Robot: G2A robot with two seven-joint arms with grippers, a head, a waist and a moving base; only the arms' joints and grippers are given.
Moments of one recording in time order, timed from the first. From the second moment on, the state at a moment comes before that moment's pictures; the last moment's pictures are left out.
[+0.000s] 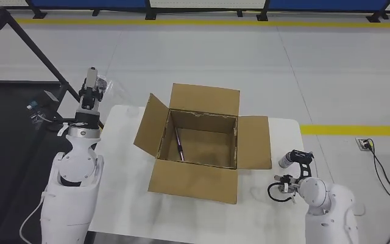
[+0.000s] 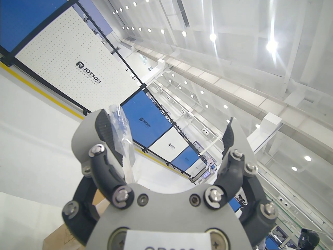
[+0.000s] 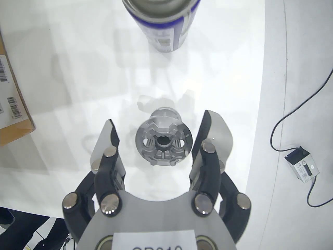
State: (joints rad) left arm 0.84 -1.25 -1.55 -1.48 0.15 -0.36 0.00; right arm -1.07 -1.54 1.83 -1.59 -1.47 -0.01 1.22
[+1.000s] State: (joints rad) left arm 0.92 -1.23 -1.64 -1.53 0.15 -0.35 0.02; right arm -0.69 -1.61 1.16 -1.64 -1.54 0.15 0.94
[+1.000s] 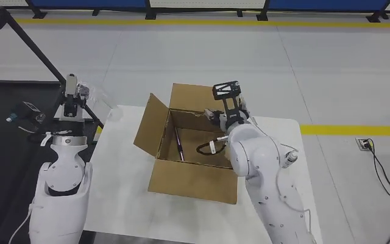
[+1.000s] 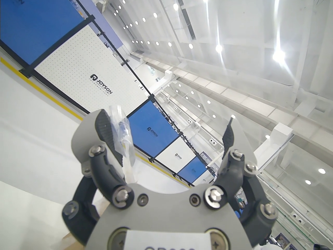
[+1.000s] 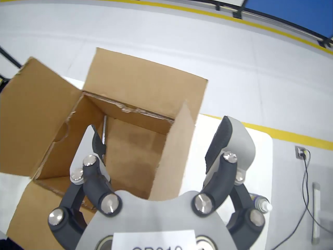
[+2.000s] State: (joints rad) left arm 0.86 -1.24 -1.59 -1.49 0.15 -0.37 0.03; right arm -0.69 -1.60 1.22 -1.74 -1.38 0.10 1.49
